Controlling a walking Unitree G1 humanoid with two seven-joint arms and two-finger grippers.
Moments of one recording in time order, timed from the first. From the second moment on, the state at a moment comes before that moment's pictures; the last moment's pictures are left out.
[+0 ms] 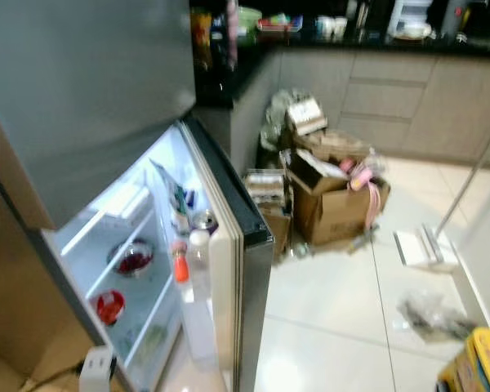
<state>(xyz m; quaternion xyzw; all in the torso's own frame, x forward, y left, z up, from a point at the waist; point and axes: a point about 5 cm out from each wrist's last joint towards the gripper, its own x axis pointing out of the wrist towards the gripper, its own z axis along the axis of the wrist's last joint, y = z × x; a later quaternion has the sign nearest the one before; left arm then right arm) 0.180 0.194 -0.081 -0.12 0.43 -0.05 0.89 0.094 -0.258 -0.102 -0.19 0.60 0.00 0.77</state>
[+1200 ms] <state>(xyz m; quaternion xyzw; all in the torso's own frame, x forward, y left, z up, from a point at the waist) 0.203 0.180 -0.070 -0.15 0.39 -0.07 0.91 0.114 -0.255 -0.097 -0.21 0.58 0.03 0.79</state>
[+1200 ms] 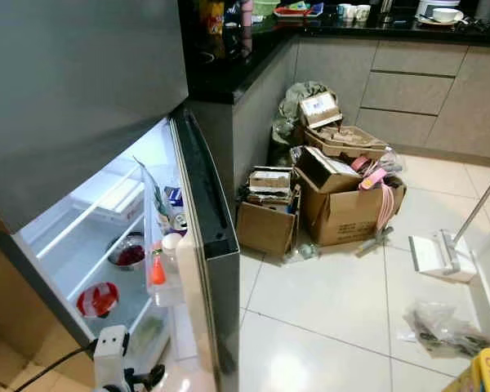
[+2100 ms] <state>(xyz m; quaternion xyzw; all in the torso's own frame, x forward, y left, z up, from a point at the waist) 0.243 0.168 -0.042 -0.21 0.30 -0.11 0.92 0.118 -0.261 -0.094 -0.22 0.57 0.03 0.79</state>
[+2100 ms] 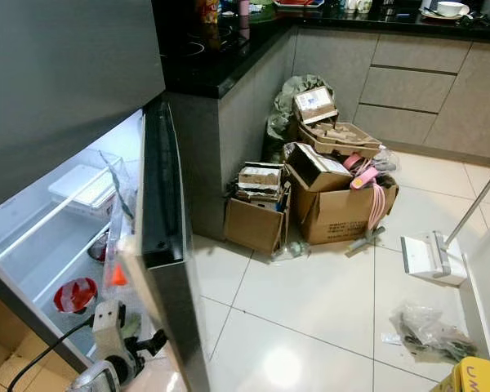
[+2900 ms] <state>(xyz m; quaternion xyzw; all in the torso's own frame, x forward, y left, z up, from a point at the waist) 0.186 0.187 -0.075 -0.08 0.45 -0.19 0.87 0.118 -0.260 -0.094 -0.22 0.57 0.03 0.79</state>
